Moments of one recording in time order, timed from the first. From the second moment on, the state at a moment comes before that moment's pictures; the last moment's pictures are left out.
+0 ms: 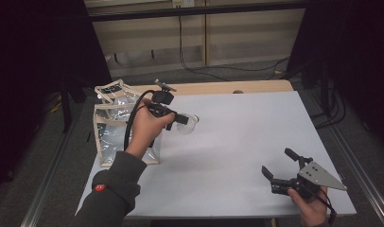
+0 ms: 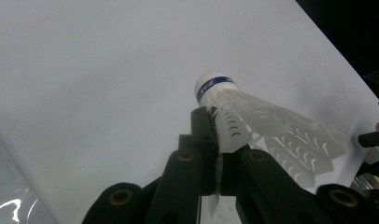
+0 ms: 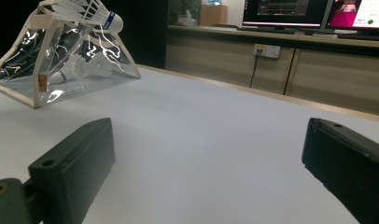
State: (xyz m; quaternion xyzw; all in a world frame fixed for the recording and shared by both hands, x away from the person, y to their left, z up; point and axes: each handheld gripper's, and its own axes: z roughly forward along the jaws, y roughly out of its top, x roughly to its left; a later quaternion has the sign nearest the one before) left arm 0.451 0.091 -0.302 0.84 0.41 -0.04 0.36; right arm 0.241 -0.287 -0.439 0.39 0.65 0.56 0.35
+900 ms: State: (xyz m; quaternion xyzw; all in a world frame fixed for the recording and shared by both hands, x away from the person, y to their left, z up) left arm 0.460 0.097 -0.278 0.83 0.42 -0.04 0.36; right arm 0.242 -0.287 -0.439 0.39 0.65 0.56 0.35
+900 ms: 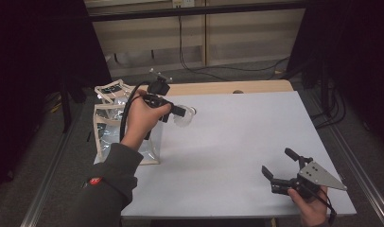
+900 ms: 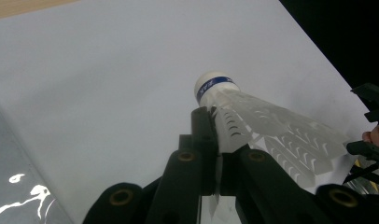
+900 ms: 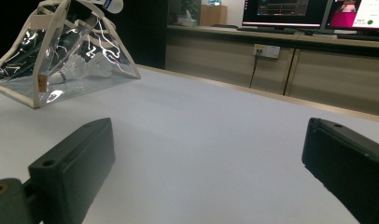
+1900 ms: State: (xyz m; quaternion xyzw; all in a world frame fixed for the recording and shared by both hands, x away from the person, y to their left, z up) left arm 0.468 0.110 -0.254 0.83 0.43 -0.03 0.36; right arm 0.242 -0.288 -0.439 0.39 0.65 0.56 0.35
